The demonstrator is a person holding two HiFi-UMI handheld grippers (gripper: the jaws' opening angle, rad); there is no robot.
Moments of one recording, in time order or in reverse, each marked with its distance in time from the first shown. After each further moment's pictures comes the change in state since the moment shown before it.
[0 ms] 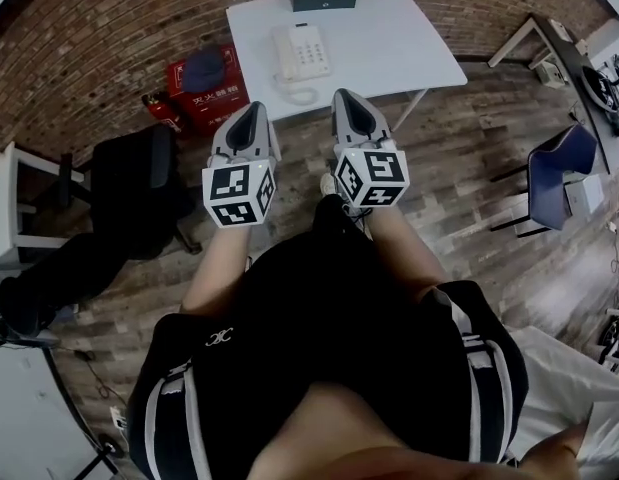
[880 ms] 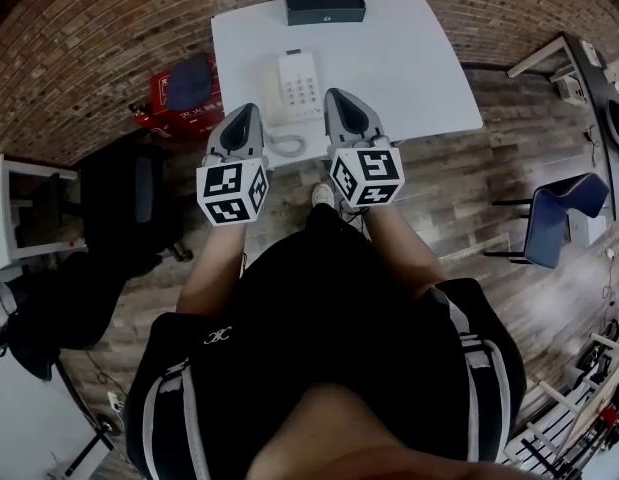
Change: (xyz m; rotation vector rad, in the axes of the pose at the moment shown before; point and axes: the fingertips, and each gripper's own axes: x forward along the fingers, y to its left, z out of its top) left arm 0.223 0.046 -0.024 -0.051 0.134 0.075; right arm 0.194 -0.123 -0.033 0.037 0.113 0.099
